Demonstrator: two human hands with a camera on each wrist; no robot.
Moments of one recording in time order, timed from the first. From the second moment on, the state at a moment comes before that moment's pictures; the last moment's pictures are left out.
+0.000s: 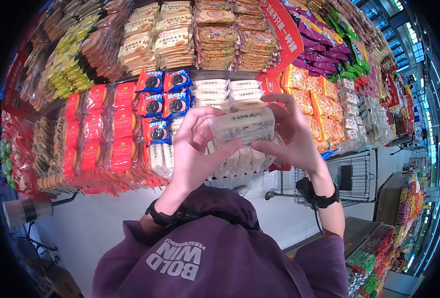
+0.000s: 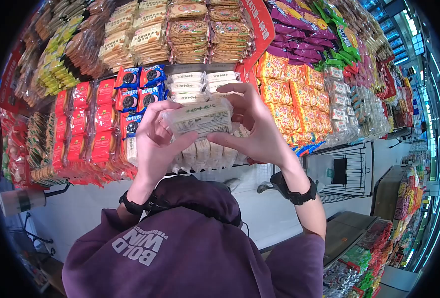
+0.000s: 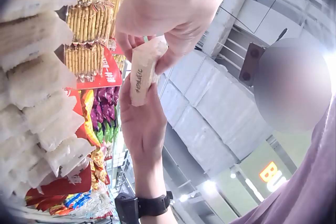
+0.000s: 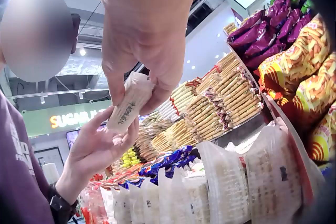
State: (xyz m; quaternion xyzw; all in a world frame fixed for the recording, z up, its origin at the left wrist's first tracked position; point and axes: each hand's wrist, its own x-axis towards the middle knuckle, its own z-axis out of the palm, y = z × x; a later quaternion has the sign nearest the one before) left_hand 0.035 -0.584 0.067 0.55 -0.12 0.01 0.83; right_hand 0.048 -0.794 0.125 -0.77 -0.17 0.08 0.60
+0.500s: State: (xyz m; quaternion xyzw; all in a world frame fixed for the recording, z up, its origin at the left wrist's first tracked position) left_hand 0.015 -0.590 0.076 0.54 -0.04 -0.12 0.83; right_hand 0.061 -0.772 0.137 -0.74 -0.14 0.13 0.65
